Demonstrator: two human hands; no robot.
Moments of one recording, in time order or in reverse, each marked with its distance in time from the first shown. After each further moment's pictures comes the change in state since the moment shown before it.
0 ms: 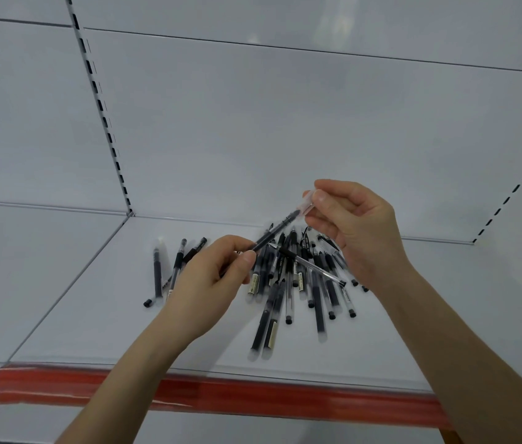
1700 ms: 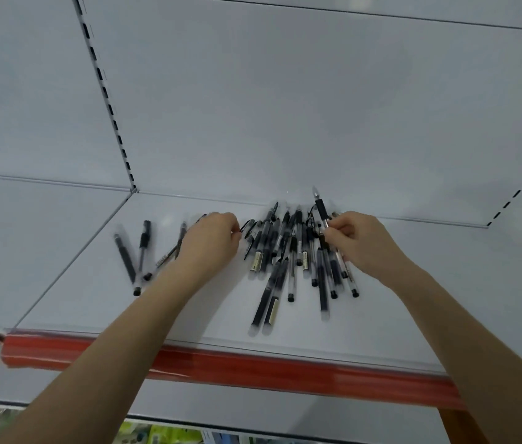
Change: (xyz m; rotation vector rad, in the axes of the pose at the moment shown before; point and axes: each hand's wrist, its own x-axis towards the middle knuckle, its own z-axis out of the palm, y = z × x) left_hand 0.060 -0.058 0.008 0.809 -0.004 -0.122; right_hand 0.011 0.055 -0.052 -0.957 -0.122 0.122
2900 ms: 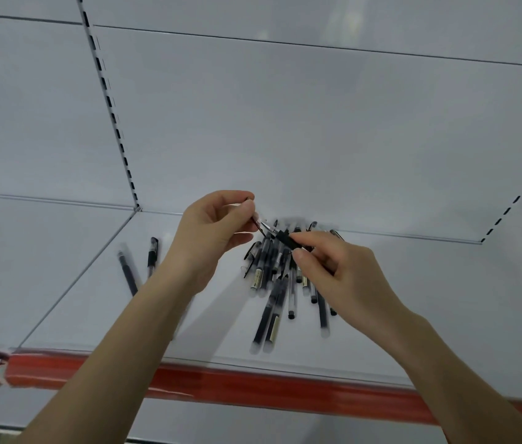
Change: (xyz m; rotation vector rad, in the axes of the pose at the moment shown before) left_hand -0.026 0.034 -0.056 -1.318 0.022 -0.061; right_hand -0.058 -0.061 0.003 0.070 0.004 -0.284
